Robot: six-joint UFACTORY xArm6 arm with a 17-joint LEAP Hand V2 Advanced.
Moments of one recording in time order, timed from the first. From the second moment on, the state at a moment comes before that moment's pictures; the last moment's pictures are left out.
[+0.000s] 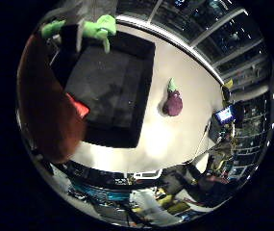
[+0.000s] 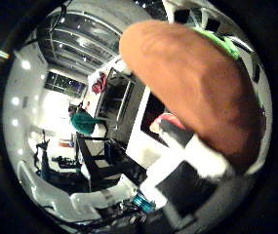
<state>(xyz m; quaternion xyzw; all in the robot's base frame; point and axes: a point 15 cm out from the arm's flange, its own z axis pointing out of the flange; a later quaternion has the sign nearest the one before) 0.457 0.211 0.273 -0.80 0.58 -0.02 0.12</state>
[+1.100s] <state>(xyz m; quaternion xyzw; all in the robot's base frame) 0.450 -0.073 0.289 -0.73 0.68 -0.08 0.05</state>
